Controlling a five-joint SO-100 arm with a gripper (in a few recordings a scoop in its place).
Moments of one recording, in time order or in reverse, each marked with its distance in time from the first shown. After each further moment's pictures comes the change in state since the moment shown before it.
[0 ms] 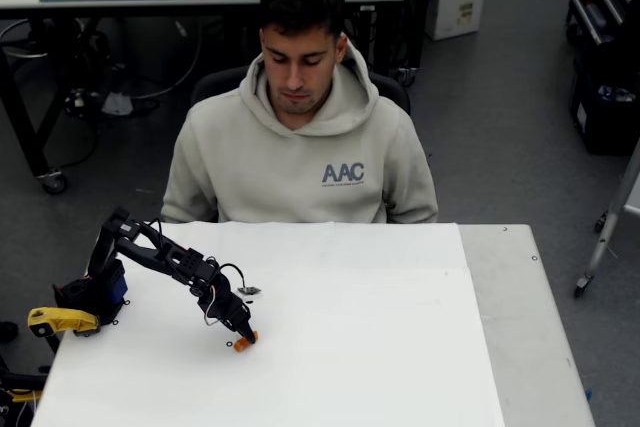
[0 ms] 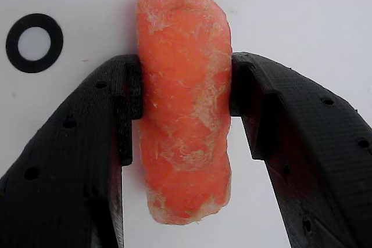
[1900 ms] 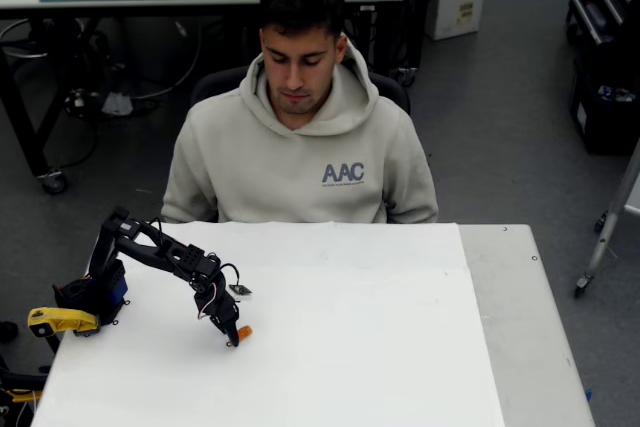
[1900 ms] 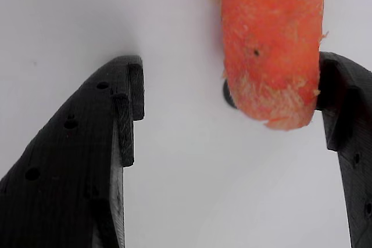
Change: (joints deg) arm -3.8 3.7 -8.3 14.5 4.0
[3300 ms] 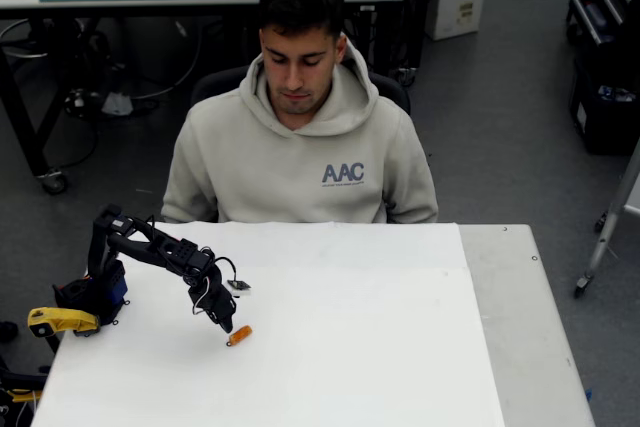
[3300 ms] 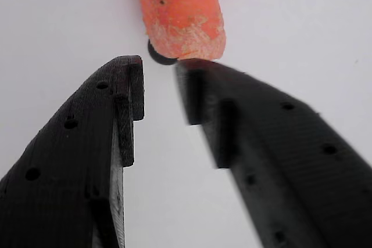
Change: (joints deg) arm 1.7 6.9 0.9 1.7 0.0
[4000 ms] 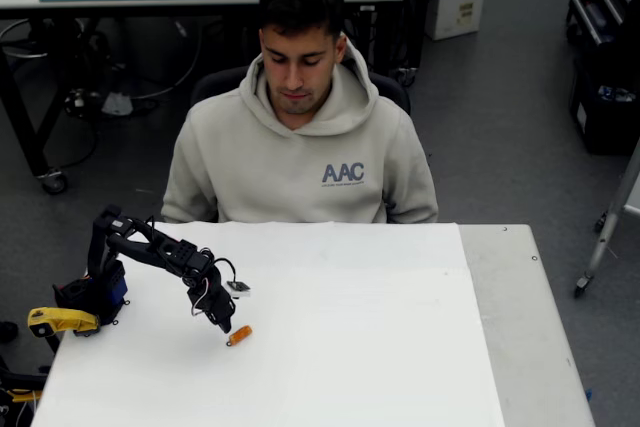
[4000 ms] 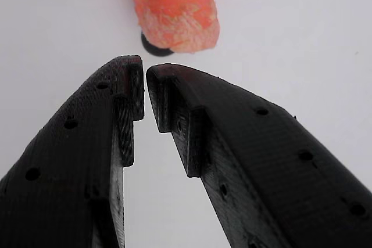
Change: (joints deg) arm 0.2 0.0 0.0 0.0 0.0
